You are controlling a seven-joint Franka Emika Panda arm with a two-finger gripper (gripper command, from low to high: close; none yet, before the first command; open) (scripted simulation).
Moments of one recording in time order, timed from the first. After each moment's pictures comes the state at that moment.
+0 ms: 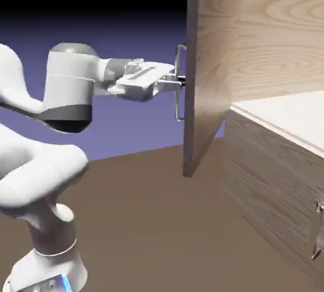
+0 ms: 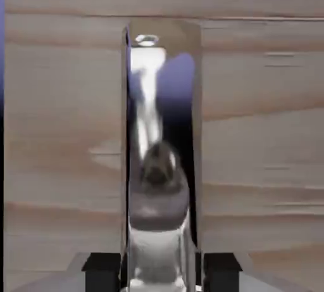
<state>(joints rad) -0.92 -1.29 0.10 -2.82 -1.73 3.32 -0.54</state>
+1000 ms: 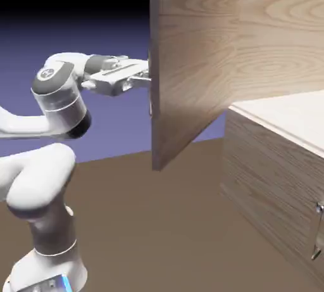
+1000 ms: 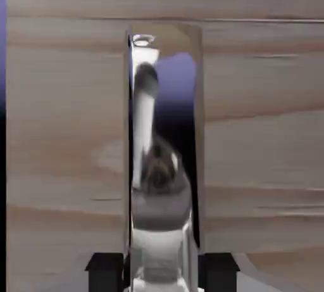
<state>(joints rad) -0.35 -1.69 0.25 -3.02 -0.97 2.52 -1.20</state>
